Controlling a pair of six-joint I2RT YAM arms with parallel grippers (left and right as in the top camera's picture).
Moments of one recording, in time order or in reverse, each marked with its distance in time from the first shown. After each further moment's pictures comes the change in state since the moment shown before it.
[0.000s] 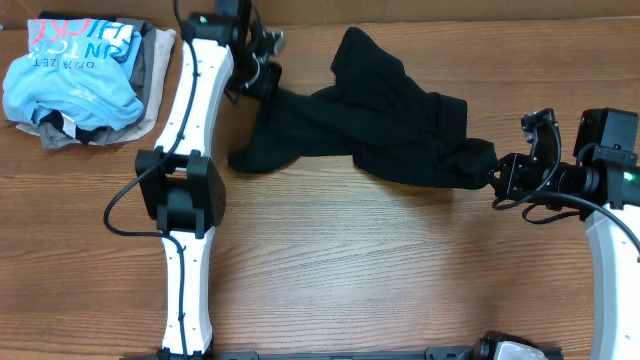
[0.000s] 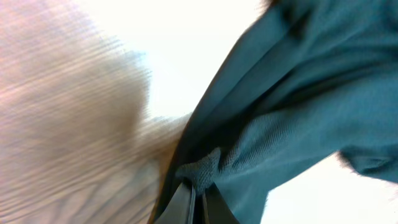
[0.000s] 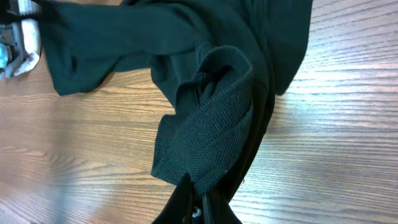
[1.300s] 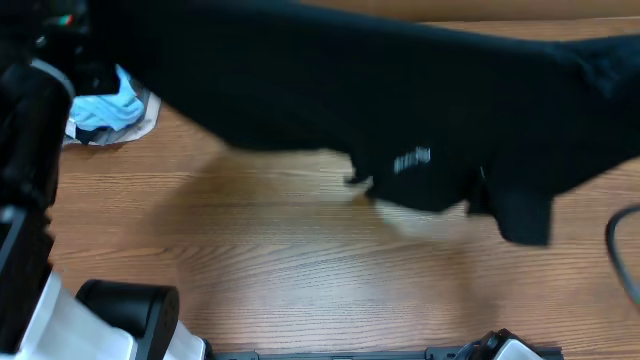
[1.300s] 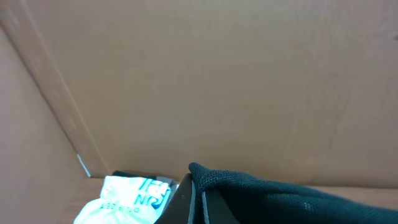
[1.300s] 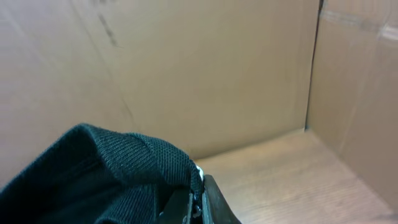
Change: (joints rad) left arm 0.033 -0.735 0.630 -0.201 -0.495 -0.181; right arm -0.409 -0.012 1.199 -0.222 0.040 0.160
